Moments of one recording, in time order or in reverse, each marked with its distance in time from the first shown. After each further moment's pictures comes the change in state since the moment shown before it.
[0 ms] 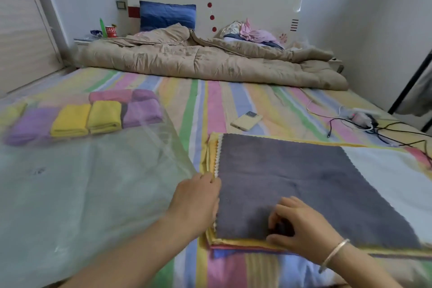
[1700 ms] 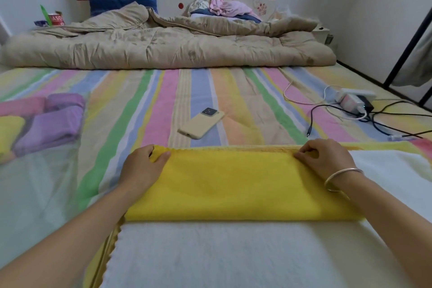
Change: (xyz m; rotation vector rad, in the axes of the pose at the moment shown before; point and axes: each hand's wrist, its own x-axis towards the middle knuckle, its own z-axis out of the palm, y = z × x) left_hand 0.222 -0.033 0.103 -0.565 0.207 -0.567; right_hand 0.121 0.288 -0.040 0.089 0.288 0.544
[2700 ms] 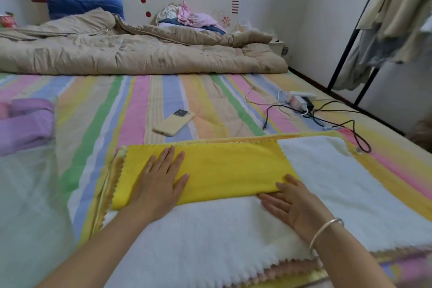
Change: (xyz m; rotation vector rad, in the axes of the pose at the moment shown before) left_hand -0.073 0.026 0.041 0.456 -0.180 0.566; right_hand -0.166 -0.047 -0.032 1.498 -0.139 0.783
